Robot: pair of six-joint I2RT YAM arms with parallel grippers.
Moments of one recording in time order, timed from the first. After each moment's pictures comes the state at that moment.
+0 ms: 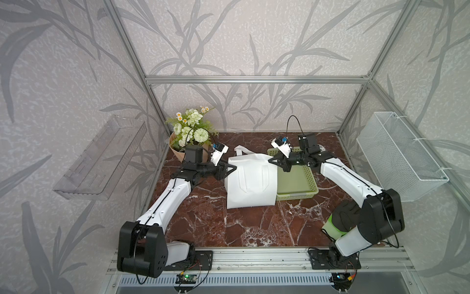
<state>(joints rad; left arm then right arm) -0.14 1.30 0.92 -0.24 0.85 0.12 0.34 1.58 1.25 -0.38 -0.78 -0.37</state>
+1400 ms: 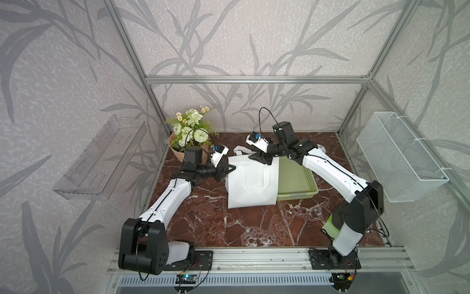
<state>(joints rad) -0.13 1.32 0.91 -0.20 0.94 0.15 0.58 1.75 1.65 -0.57 -0.51 -0.52</state>
